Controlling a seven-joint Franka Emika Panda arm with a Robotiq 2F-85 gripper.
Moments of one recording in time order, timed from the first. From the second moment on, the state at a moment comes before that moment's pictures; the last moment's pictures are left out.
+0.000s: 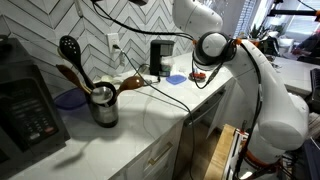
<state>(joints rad) -0.16 0.86 0.74 -0.42 1.18 1.72 -1.11</state>
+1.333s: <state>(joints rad) -0.05 1.00 0.43 -0.45 1.25 1.71 -1.05</state>
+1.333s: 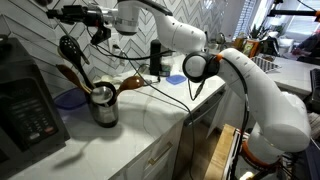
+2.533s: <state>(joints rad) 0.00 1.07 0.40 -0.45 1.27 1.74 -1.18</state>
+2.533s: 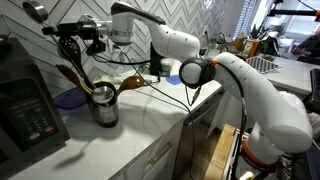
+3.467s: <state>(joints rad) 0.00 1.07 0.39 -0.45 1.27 1.75 -1.18</state>
